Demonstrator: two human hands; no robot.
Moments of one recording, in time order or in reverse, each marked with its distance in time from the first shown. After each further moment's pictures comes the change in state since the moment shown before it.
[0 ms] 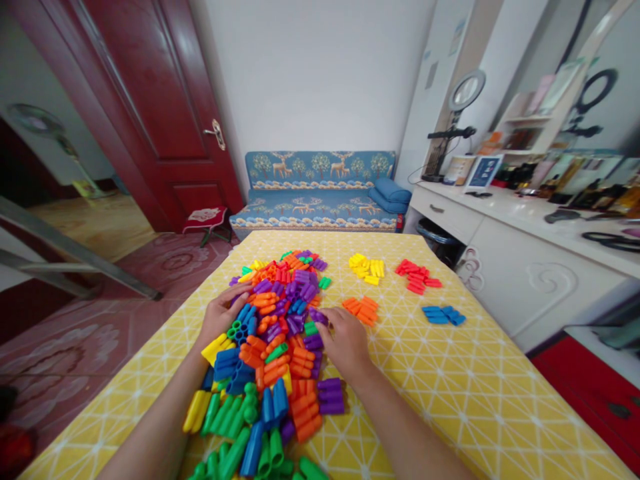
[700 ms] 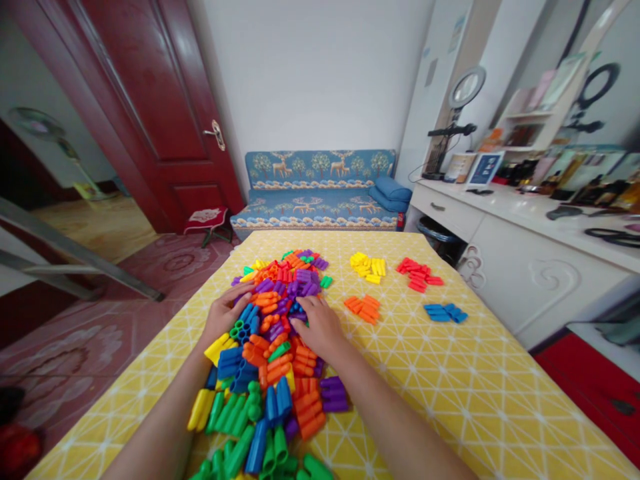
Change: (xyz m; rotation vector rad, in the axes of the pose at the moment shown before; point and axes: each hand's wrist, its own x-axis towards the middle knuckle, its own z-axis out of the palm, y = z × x) left_hand 0.000 0.002 -0.002 0.023 -0.045 0.031; right_hand 0.034 -0.028 0.031 -0.044 -0.268 0.004
